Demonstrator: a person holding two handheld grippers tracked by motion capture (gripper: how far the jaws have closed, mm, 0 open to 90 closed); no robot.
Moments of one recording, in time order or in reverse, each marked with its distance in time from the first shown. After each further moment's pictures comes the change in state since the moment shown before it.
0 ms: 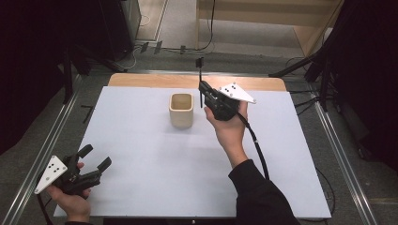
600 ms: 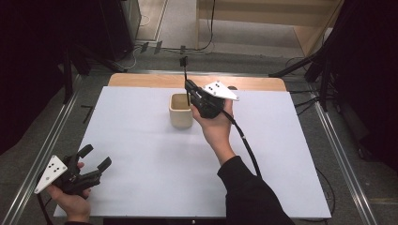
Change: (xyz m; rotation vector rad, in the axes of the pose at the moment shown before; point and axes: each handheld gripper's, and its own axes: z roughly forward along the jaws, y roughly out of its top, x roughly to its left) left arm 0.001 0.000 0.000 0.001 -0.003 -0.006; right arm 0.023 -0.005 0.029 -0.007 0.045 -0.027
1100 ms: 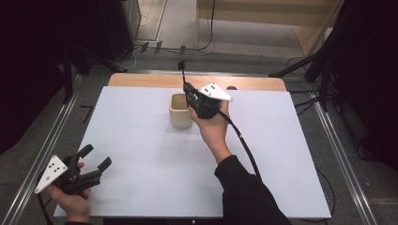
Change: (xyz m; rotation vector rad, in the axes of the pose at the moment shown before) left arm 0.000 0.000 0.000 0.004 0.000 0.001; right arm -0.003 -0.017 0.015 0.036 -0.020 -0.011
